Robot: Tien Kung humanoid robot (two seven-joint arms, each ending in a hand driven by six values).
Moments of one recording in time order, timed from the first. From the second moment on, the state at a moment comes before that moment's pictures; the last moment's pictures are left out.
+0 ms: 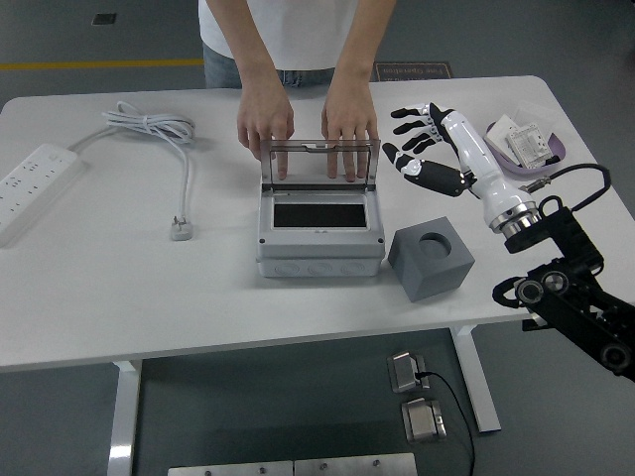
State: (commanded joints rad) left arm -0.10 0.15 -0.84 -0.22 0.75 -0.01 0.26; right arm 0.51 -0.45 0.81 1.40 -1.35 -0.38 0.13
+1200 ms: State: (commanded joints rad) left arm -0.13 0.16 -0.85 -0.22 0.77 -0.01 0.26; right arm 0.86 -0.30 0.42 0.89 -1.12 -0.38 0.25
